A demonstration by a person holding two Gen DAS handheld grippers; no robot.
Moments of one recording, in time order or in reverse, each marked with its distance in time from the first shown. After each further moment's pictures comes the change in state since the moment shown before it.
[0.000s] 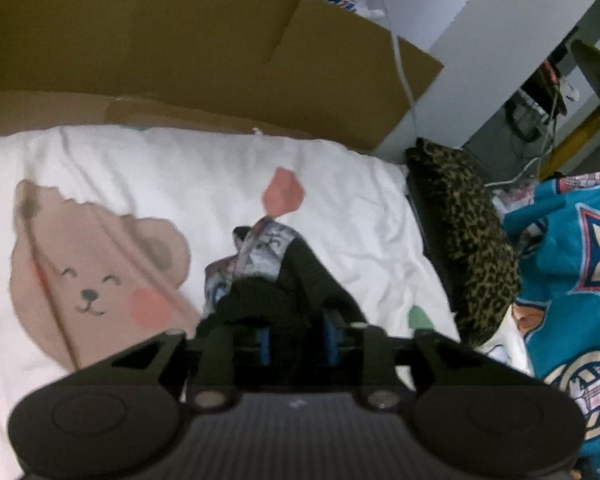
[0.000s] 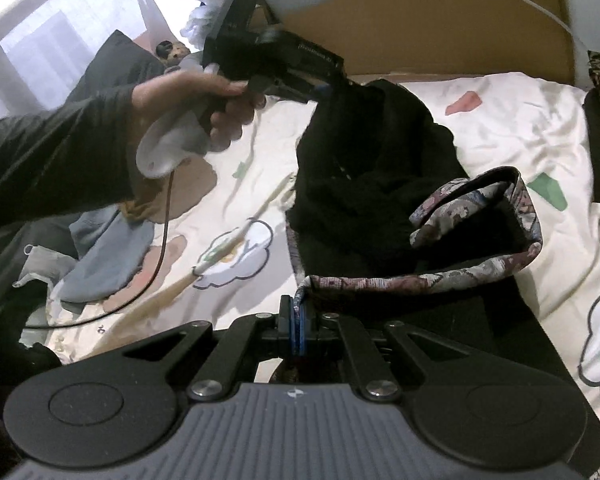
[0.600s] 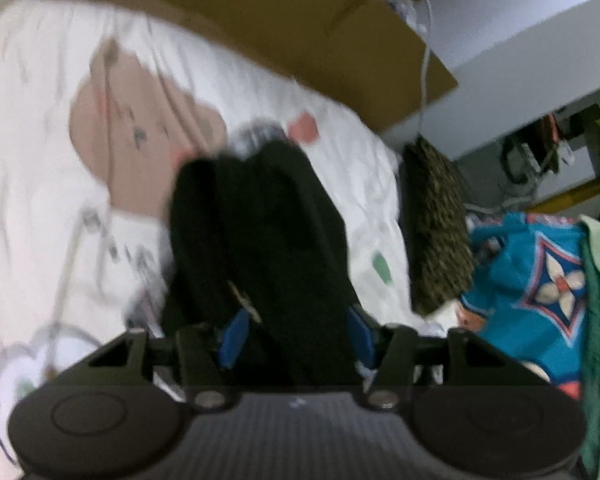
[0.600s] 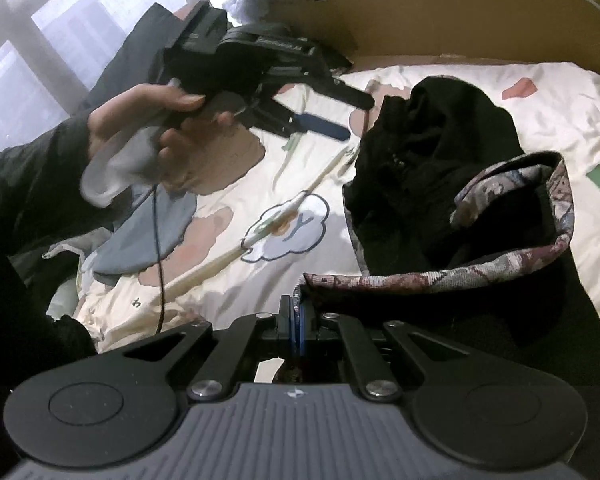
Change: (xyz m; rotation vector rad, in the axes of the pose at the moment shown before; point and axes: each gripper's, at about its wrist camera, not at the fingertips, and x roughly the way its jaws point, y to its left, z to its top) left arm -0.061 0.018 -0.088 -0.297 0.077 -0.146; right arm 0.012 0.030 -0.009 -0.046 0.071 0.101
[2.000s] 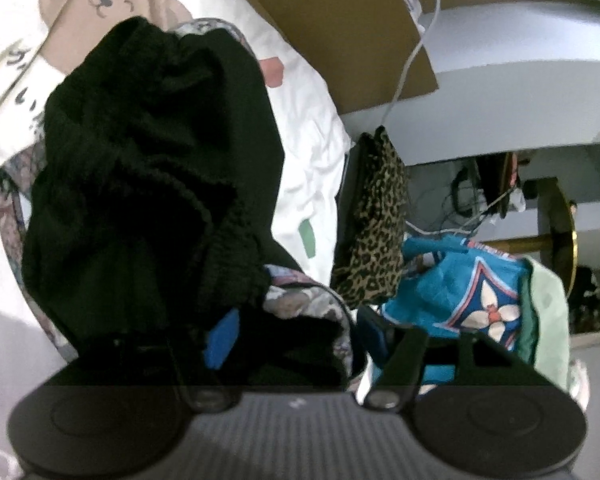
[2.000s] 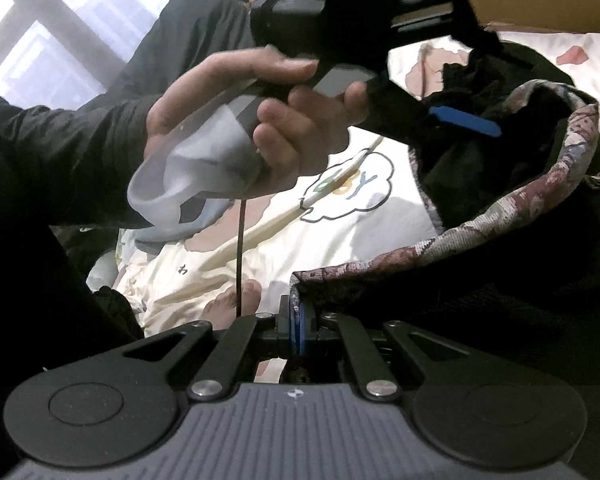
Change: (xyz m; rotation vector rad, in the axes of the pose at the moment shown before) left arm 0.065 -0.008 -0.043 -0.261 -0.023 -0.259; right arm 0.020 0.031 -0.022 -0.016 0.084 0.132
